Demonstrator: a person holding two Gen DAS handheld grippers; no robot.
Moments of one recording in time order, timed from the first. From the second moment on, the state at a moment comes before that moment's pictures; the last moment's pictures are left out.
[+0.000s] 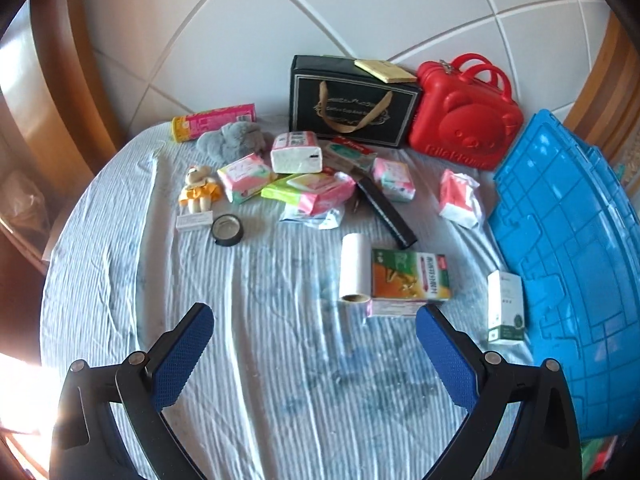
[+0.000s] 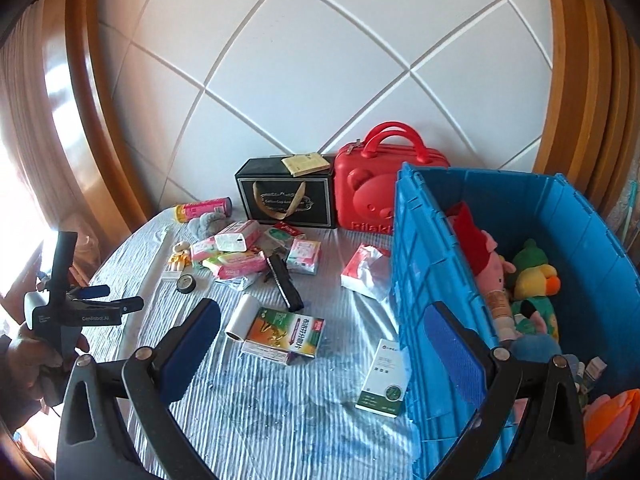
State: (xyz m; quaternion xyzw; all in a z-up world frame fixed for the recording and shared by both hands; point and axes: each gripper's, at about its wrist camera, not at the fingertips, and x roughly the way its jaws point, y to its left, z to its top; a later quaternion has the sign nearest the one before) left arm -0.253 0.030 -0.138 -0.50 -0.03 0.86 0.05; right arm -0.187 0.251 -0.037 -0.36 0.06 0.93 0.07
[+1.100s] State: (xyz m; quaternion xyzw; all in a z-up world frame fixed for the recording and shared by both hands) left arm -0.470 -0.164 -0.380 -0.56 0.05 0.82 0.03; right arm -0.404 0.110 -0.317 -0.48 0.07 0.87 0.10
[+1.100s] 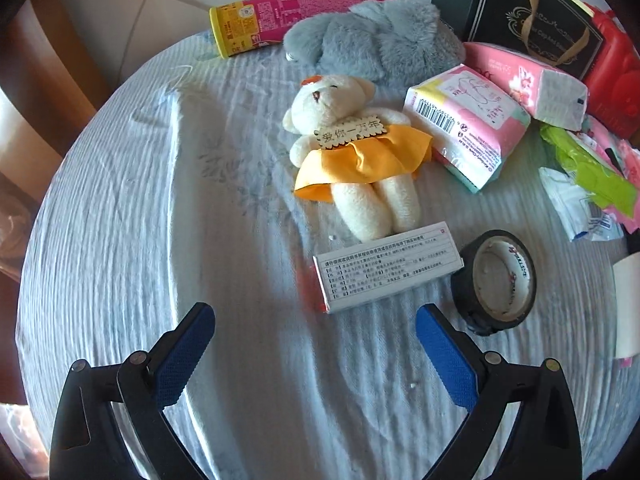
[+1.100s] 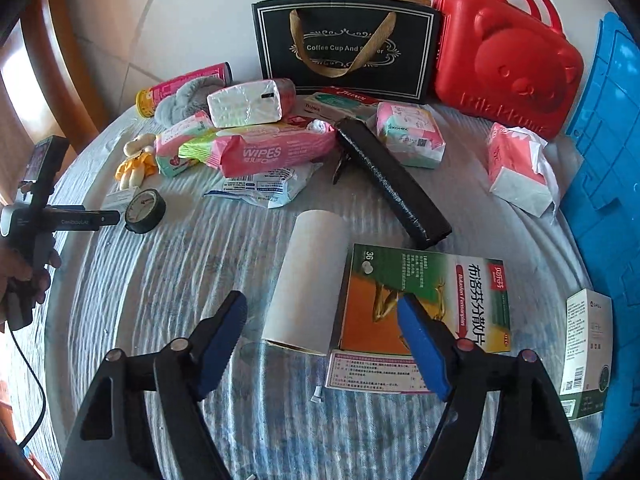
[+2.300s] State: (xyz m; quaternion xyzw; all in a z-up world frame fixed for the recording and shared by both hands) left arm -0.476 -0.152 -0.370 -0.52 0.06 0.84 0.10; right arm -0.429 0.089 -0.369 -0.54 0.08 0.83 0.07
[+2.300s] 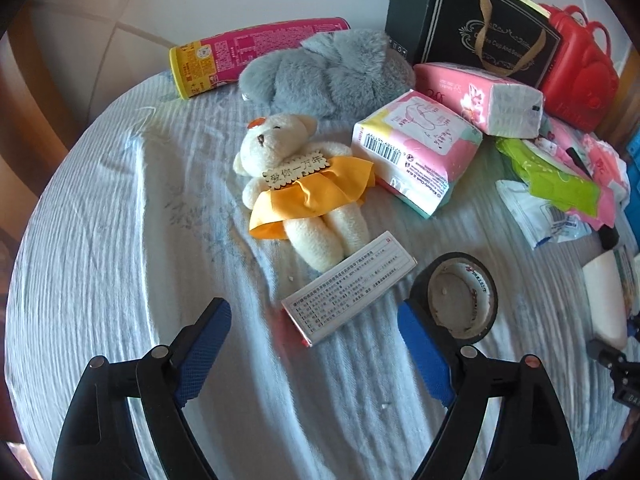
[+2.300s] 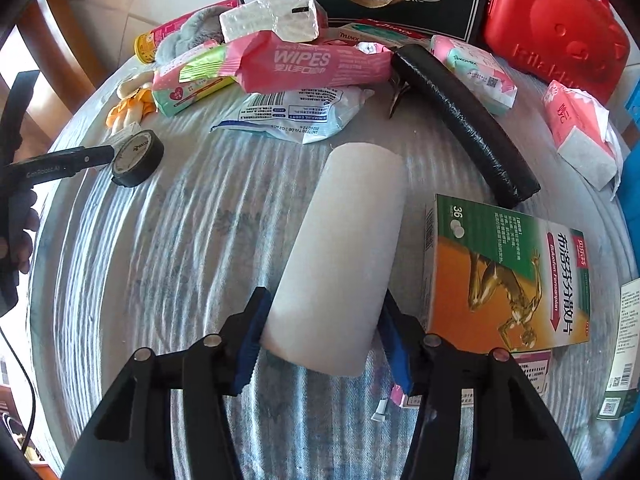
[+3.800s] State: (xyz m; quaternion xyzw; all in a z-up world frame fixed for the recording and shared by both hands) left arm -0.441 -0.157 -0.376 -0.53 0.09 0.82 0.20; right arm -0.416 0.083 -0.362 -0.55 0.08 0.83 0.07
